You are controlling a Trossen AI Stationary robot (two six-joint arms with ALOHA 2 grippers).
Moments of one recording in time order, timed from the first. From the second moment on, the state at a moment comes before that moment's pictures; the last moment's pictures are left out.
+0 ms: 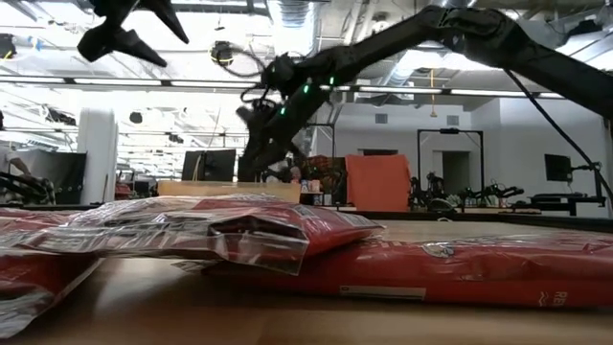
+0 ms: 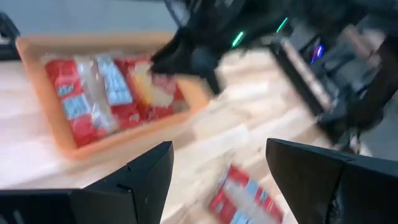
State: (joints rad) left arm -0.07 0.73 0.86 -0.70 -0.64 -1.00; right arm -0.43 2.42 2.21 -0.55 -0.14 0.25
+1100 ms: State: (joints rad) left arm 0.00 0.94 0.38 -0.68 -0.23 -1.00; right arm -0.46 1.87 2.27 -1.24 -0.37 -0.09
